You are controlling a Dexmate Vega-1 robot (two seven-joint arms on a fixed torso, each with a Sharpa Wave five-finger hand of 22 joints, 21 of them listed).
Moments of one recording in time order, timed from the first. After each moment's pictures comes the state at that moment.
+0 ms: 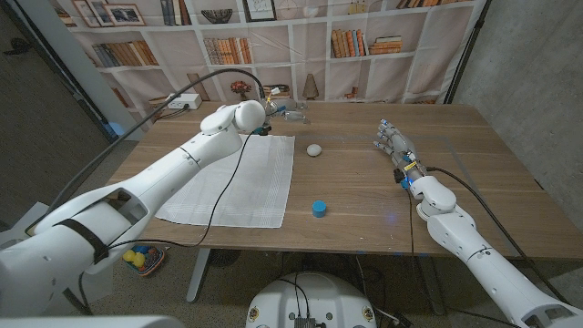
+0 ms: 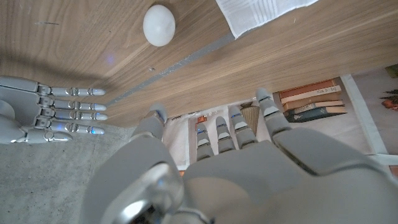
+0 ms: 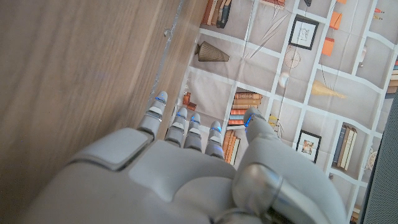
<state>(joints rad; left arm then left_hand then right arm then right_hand) 0.37 0.55 0.78 -1.59 0.56 0.30 -0.40 0.45 0.08 0.53 -0.18 0.17 0.10 -0.10 0.25 0.18 0.07 -0.04 0.28 0.20 0.18 -0.02 0.21 0.18 0.19 0.20 0.27 0.21 -1.01 -0.47 -0.24 -1.45 0.51 0.27 -0.01 0.36 0.14 0.38 -0.14 0.19 0.12 -0.06 0.21 0.18 0.14 0.08 0.22 0.19 0.12 0.07 0.24 0.21 0.24 0.17 0.20 0.18</state>
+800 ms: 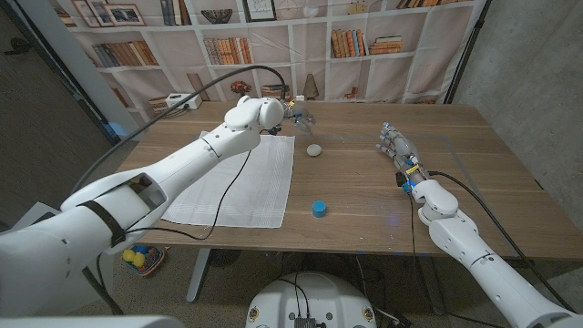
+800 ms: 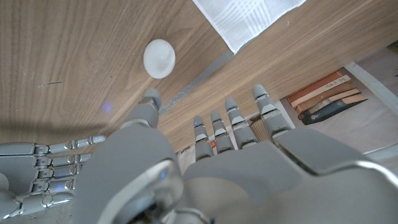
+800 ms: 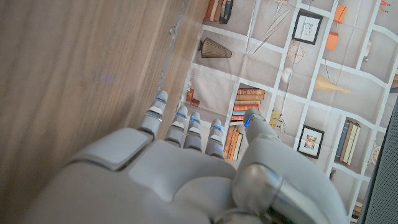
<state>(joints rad) 0.26 0.47 0.91 -1.51 0.77 0.31 -0.59 0.61 -0.02 0.50 -0.17 0.18 0.21 -0.12 0.24 0.18 0.18 -0.08 0.28 0.21 0.30 -0.04 0.23 0.19 0.25 0.14 0.30 0.21 -1.04 -0.47 -0.23 -1.47 0.52 0.27 -0.03 0.36 0.14 0.38 -0.13 0.19 0.15 -0.04 0.21 0.18 0.16 0.08 0.22 0.19 0.14 0.08 0.25 0.22 0.24 0.17 0.20 0.18</state>
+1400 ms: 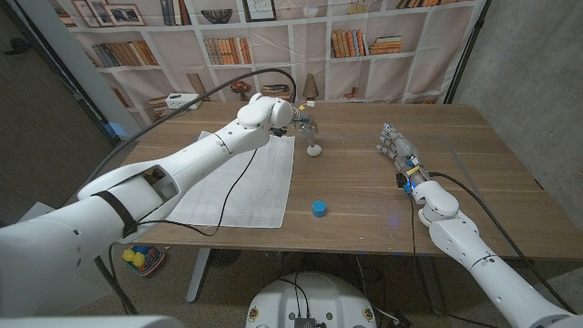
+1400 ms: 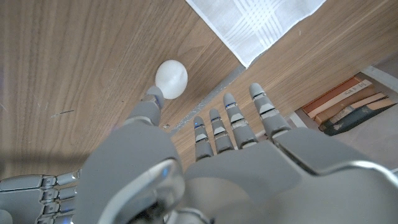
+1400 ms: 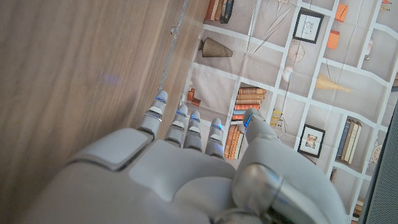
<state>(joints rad) 0.21 0.41 0.97 -1.43 0.83 0.28 -0.67 0.65 0.00 0.48 -0.16 0.18 0.21 -0.12 0.23 0.18 0.21 -0.08 0.28 0.21 0.36 -0.05 0.25 0.20 0.27 0.12 0.31 0.21 -1.04 -0.47 -0.23 -1.47 0.52 0.27 -0.03 0.36 0.14 0.38 -0.13 0.19 0.18 -0.04 0.21 0.18 0.18 0.09 0.22 0.20 0.15 0.08 0.26 0.22 0.24 0.17 0.20 0.18</state>
